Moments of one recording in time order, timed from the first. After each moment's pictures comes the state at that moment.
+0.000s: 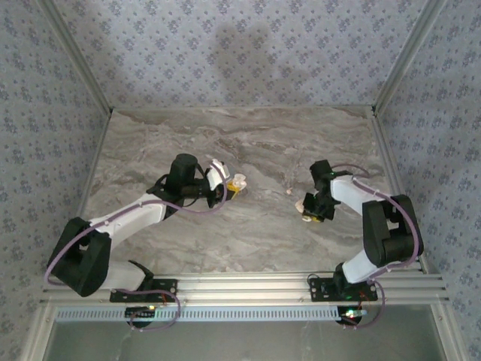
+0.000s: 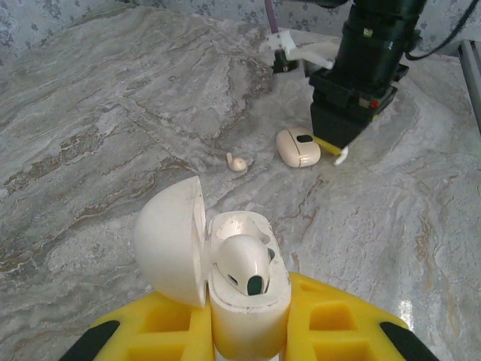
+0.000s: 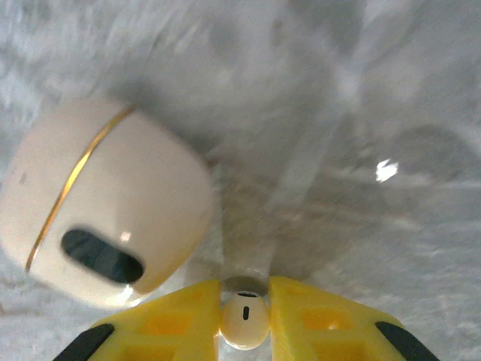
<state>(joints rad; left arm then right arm) -0.57 1.34 0.74 0.10 0.63 0.29 0.23 1.54 0.82 -0.78 -0.12 0.54</state>
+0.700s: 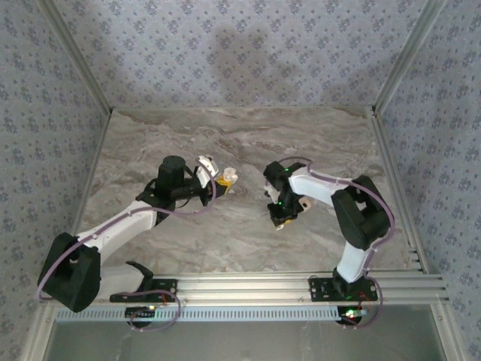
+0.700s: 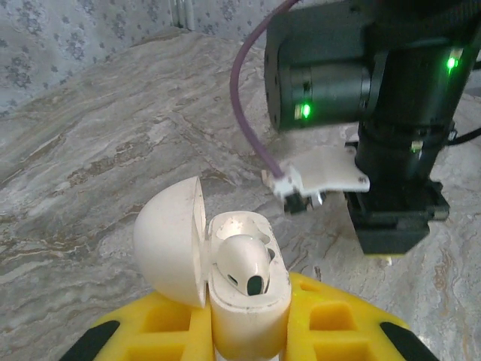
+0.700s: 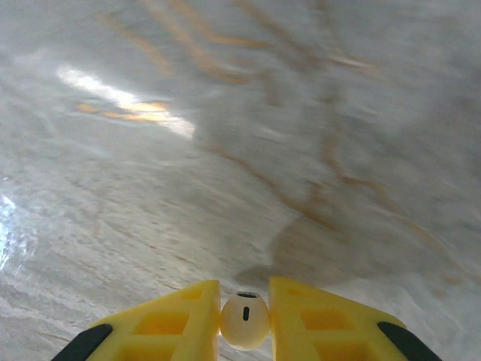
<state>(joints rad) -0.52 1.22 0.67 0.15 0.58 0.20 0.62 1.79 1.11 -0.97 -0.14 0.10</state>
